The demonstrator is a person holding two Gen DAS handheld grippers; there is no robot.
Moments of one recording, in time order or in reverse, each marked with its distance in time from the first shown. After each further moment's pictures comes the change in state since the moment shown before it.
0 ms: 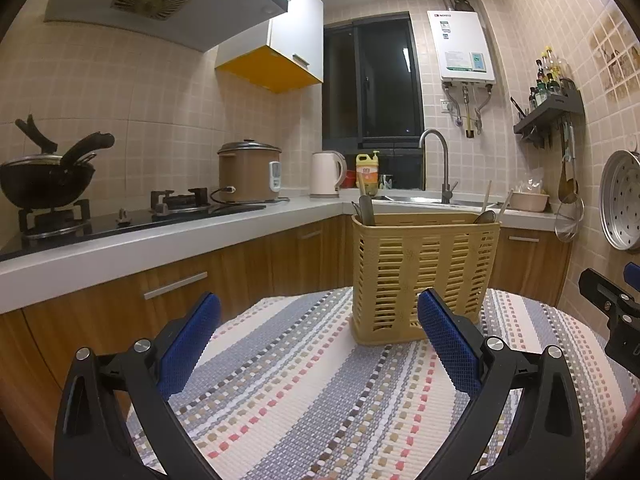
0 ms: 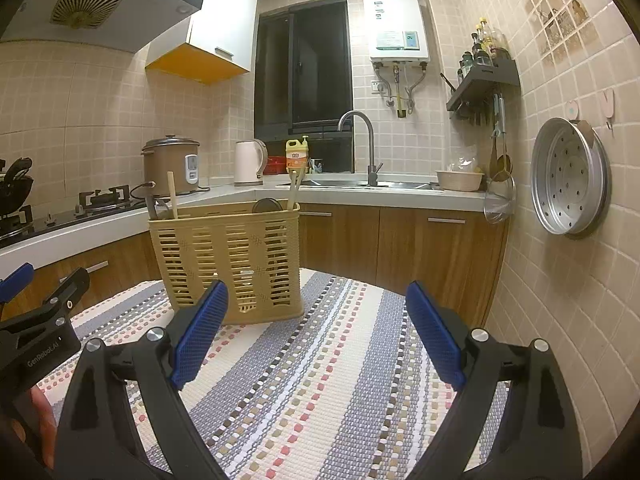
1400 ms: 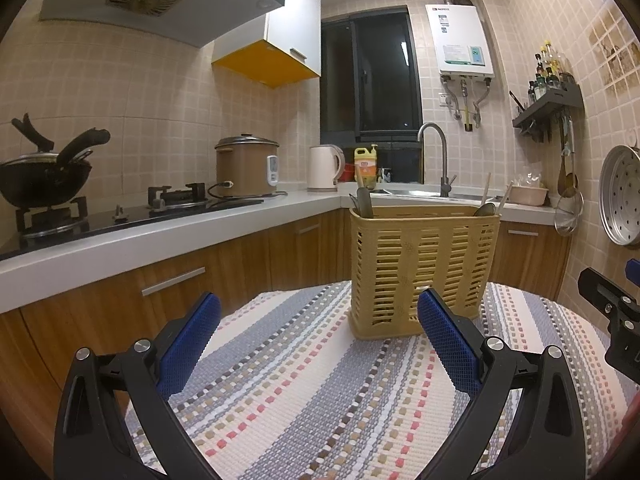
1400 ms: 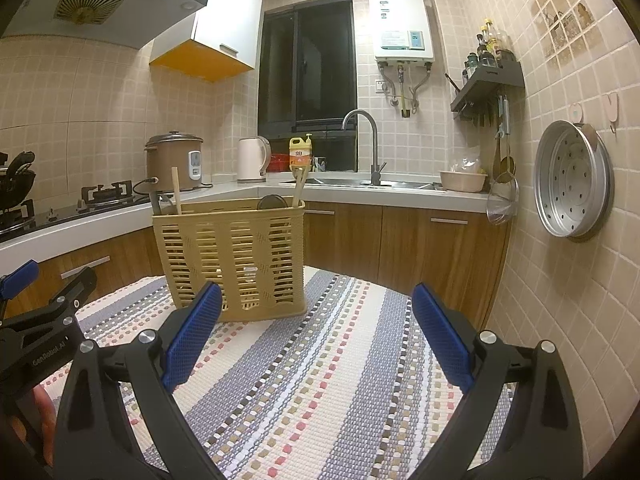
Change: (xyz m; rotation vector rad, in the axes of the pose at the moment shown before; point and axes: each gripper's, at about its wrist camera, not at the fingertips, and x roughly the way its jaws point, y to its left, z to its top) left arm 0.008 0.005 -0.002 0.006 0.024 -0.011; right arm 0.001 0.006 0.000 -0.013 0.005 0.003
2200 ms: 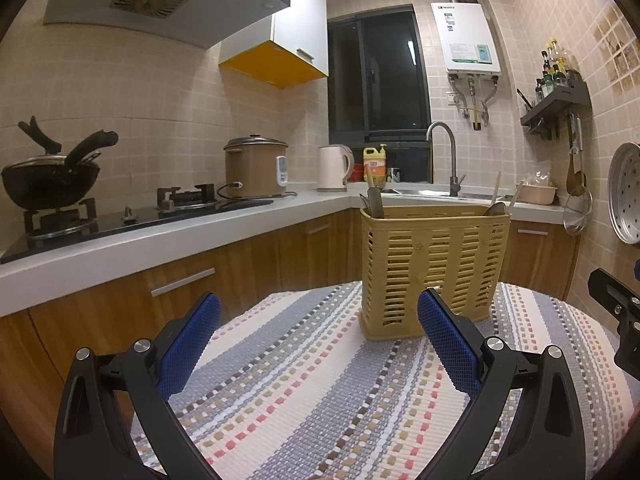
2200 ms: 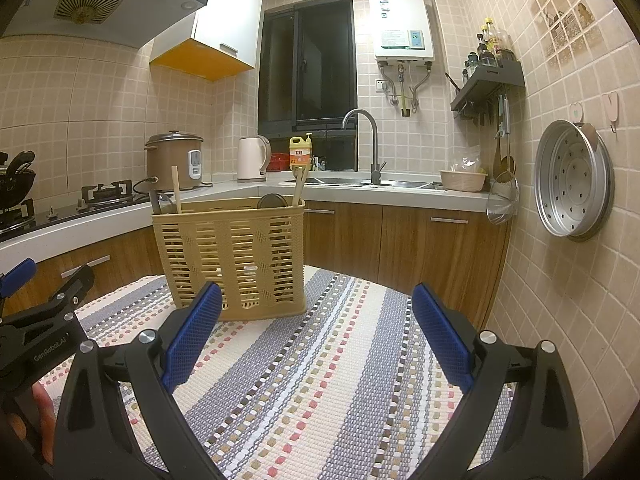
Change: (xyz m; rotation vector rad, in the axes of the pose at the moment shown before) left arm -0.001 -0.002 0.001 0.009 -0.004 0.042; right arm -0.002 0.000 -0.001 0.000 0.002 0.000
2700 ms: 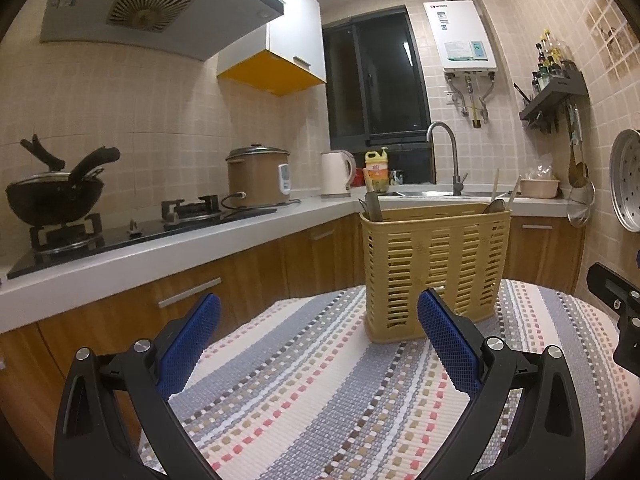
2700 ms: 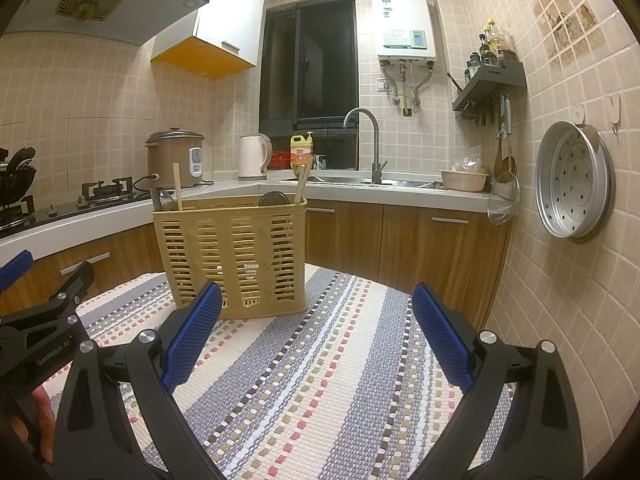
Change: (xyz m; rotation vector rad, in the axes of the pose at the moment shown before) left arm -0.005 -0.007 0.001 0.044 -0.027 0.027; right arm 0.002 0.001 0.000 -0.006 0.005 0.001
